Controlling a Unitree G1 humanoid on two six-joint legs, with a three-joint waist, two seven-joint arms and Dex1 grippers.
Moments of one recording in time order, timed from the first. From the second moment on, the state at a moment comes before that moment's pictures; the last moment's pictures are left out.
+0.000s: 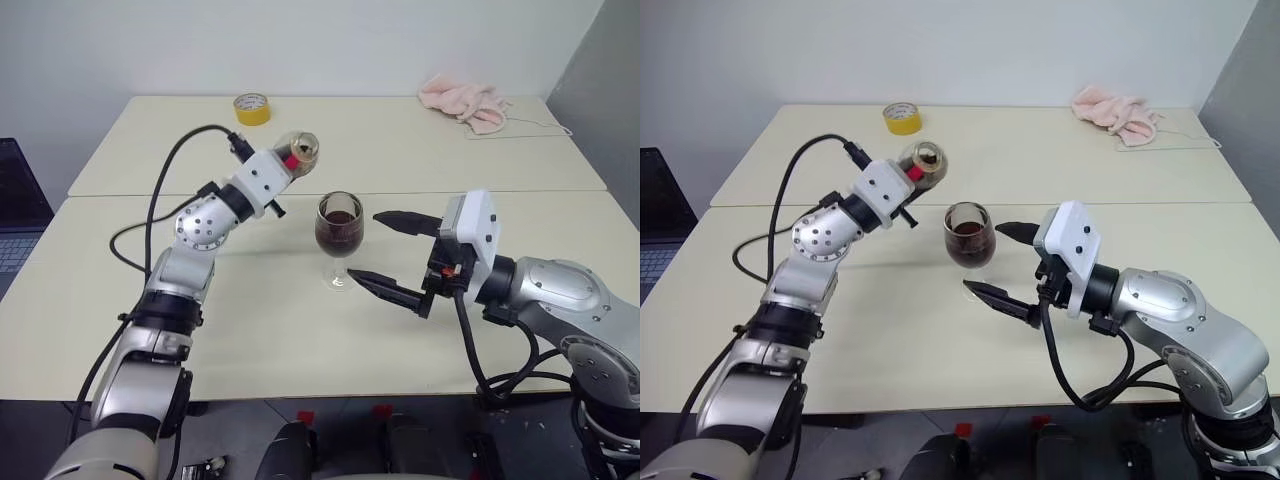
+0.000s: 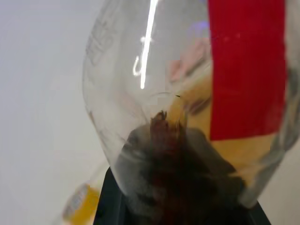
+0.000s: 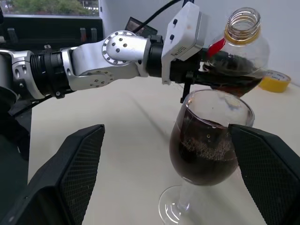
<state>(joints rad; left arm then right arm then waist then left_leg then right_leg) -0.70 0.50 -0.09 0.35 0.03 -0.17 -0.47 -0.42 -0.63 0.02 -0.78 0.73 0.83 0.53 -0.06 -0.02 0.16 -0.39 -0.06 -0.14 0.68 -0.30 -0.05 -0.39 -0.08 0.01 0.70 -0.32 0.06</state>
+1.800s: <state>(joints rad) -0.50 0.24 0.19 0.37 -0.18 0.10 -0.17 -0.48 -0.69 -0.02 -0.76 0.89 0.91 0.48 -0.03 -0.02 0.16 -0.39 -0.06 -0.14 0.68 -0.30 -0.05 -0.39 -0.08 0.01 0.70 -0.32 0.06</state>
